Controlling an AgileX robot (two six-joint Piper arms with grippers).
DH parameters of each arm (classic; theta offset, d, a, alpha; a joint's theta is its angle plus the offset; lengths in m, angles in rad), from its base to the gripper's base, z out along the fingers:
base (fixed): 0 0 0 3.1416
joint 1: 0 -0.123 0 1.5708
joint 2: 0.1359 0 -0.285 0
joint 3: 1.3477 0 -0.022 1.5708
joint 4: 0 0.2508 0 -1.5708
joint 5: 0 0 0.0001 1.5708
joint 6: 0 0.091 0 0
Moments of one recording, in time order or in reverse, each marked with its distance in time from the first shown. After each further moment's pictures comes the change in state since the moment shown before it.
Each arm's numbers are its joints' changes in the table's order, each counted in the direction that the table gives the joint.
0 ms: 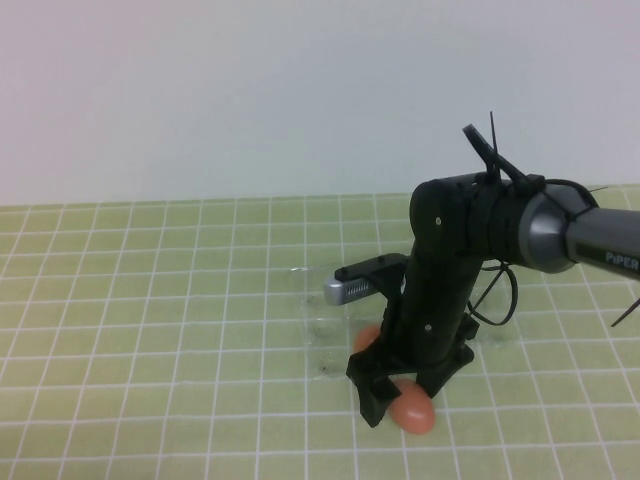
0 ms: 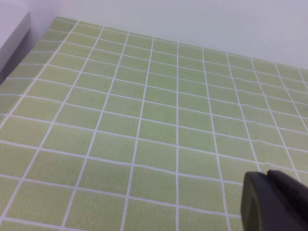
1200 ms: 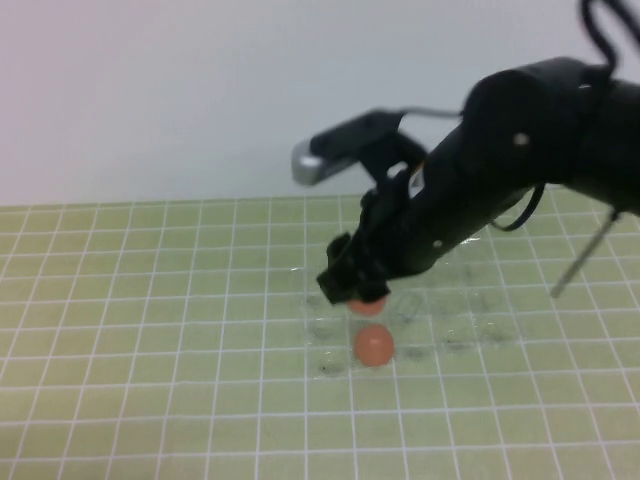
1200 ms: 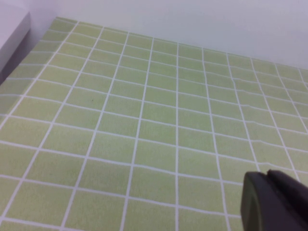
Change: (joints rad) right arm -0.087 -0.347 0.019 -0.064 -0.186 -0.029; left arm 0.000 0.000 0.000 0.000 0.000 0.000
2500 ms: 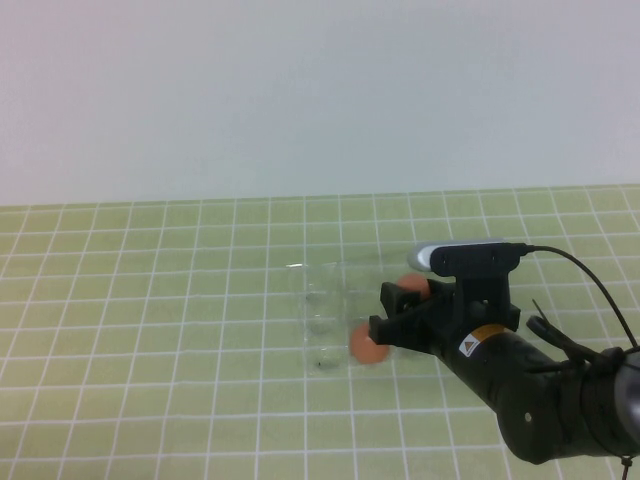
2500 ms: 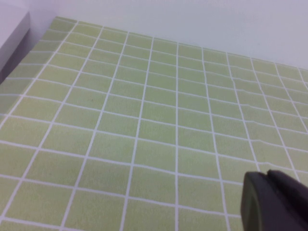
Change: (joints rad) right arm -0.043 0.107 0.756 0.331 -1.566 0.078; left arm 0.000 0.000 0.000 0.000 0.000 0.000
